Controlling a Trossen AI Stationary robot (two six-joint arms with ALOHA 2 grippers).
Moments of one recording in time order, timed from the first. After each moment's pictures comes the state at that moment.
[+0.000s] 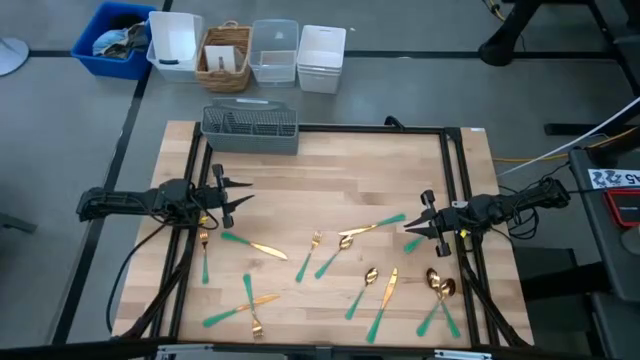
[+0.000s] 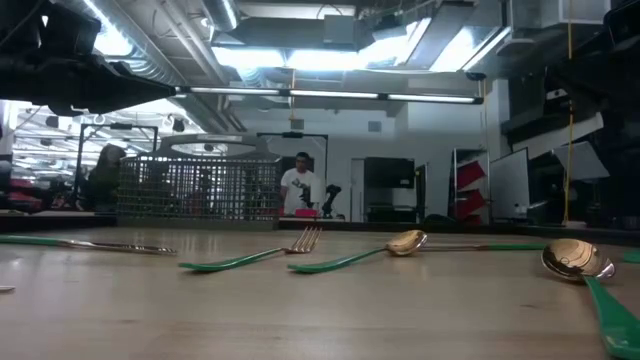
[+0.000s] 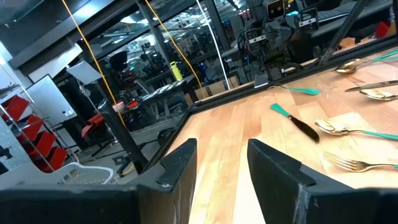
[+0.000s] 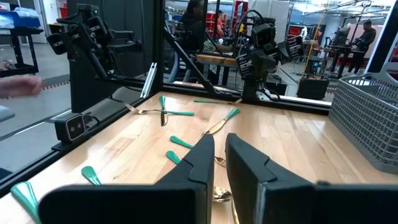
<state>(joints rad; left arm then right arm) -0.01 0.03 0.01 0.05 -0.29 0.44 0.33 0.04 0.01 0.04 0.09 -0.10</state>
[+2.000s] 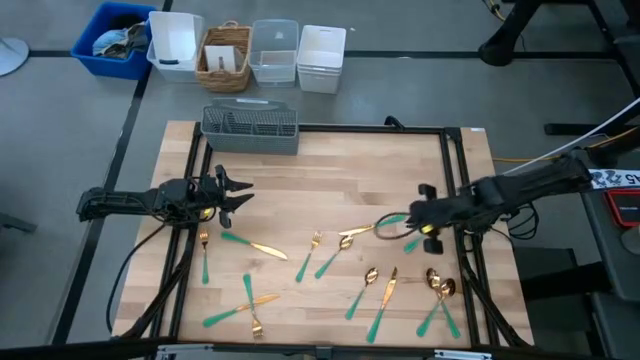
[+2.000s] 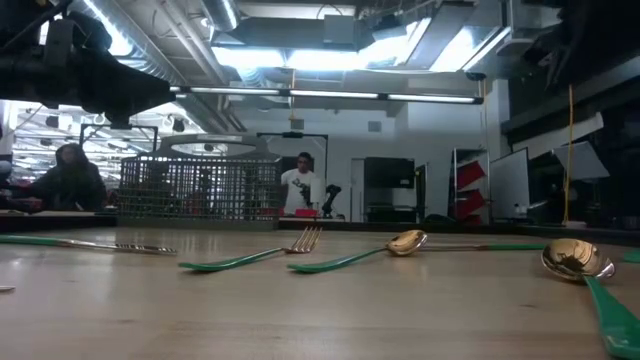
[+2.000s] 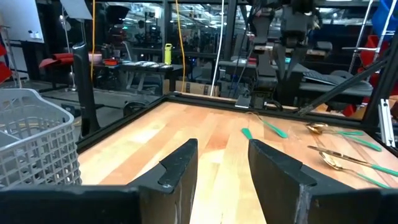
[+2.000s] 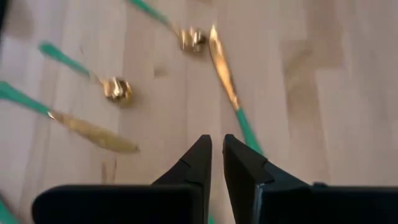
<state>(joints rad) -0.01 0.03 0.01 0.05 -0.29 -0.05 0.33 0.98 0.90 -0.97 0.14 0.29</state>
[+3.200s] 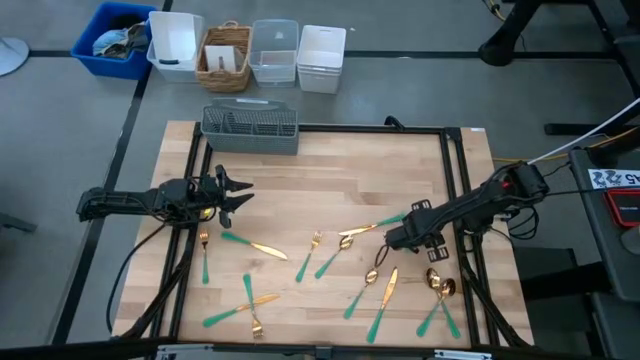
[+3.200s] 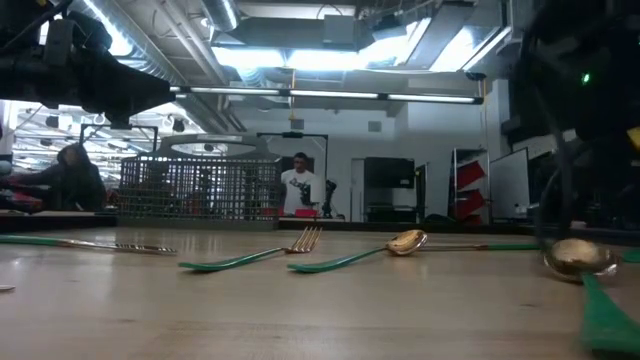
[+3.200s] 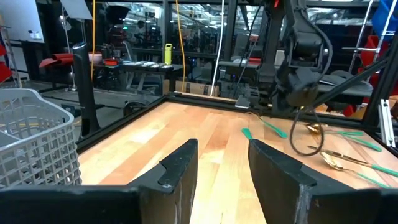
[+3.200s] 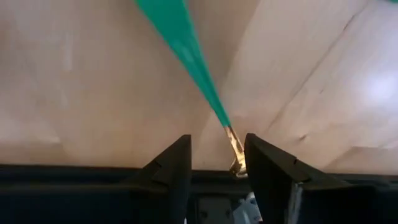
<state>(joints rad) -0.01 0.03 0.01 0.05 -0.29 -0.05 0.28 1.57 0.77 -1.19 0.03 0.07</state>
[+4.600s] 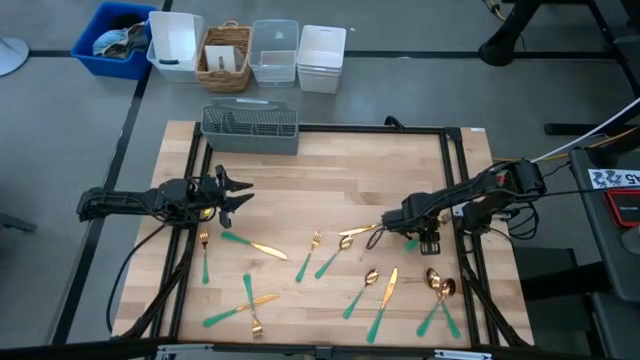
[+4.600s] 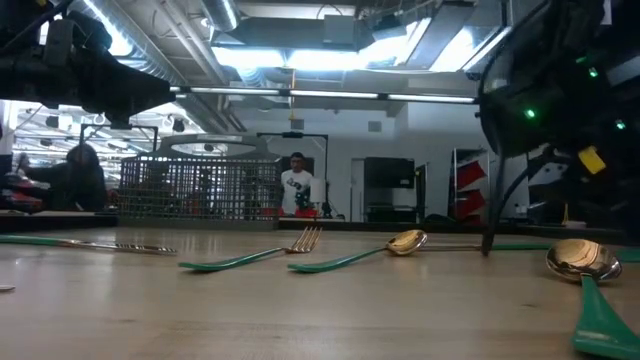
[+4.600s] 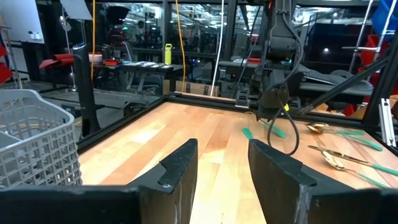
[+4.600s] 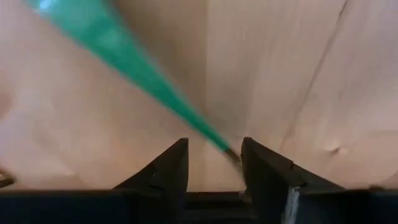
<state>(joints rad) -0.01 0.03 0.01 0.05 -0.29 -0.04 0.09 1.57 0.69 -1.10 -0.08 0.10</state>
